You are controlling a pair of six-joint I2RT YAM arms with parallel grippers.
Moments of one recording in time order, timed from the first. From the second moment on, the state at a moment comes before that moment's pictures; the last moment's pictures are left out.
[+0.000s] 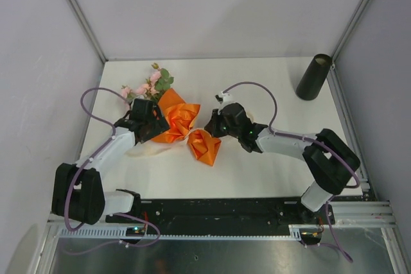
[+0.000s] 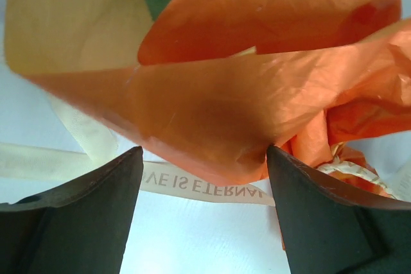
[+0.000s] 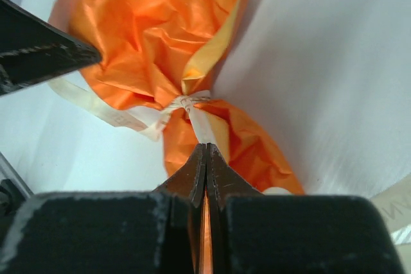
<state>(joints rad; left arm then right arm) -0.22 1.27 0.78 -0.46 -0.14 -0.67 0.82 1.67 0.94 0.24 -0.02 0.54</state>
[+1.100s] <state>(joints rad) -0.30 1.15 0.71 -0.38 -0.03 -0.67 0.77 1.66 1.03 0.19 -0.26 0.50</state>
